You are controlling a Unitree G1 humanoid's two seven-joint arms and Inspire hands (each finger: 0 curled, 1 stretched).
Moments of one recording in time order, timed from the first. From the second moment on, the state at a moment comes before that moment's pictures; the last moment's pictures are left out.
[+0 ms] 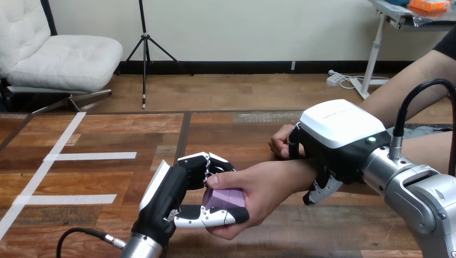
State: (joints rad) left arm -0.10 0.11 -0.07 0.69 0.03 -0.87 -0.28; right arm -0.21 -0.59 0.21 -0.38 -0.98 0.06 0.64
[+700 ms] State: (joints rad) left arm -0.10 0.10 -0.07 0.69 0.03 -0.87 -0.30; right arm -0.21 -0.59 0.21 -0.37 -0.98 0.05 0.63
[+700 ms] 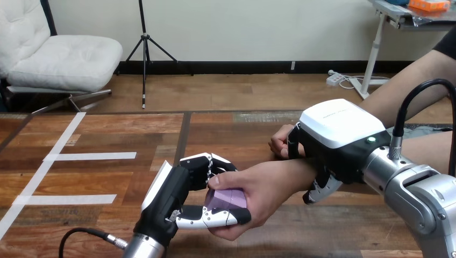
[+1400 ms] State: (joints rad) left arm -0.10 0.12 -0.07 0.69 0.05 -0.87 -0.30; right arm -0.20 -0.60 0.21 -0.37 -0.99 0.01 0.59
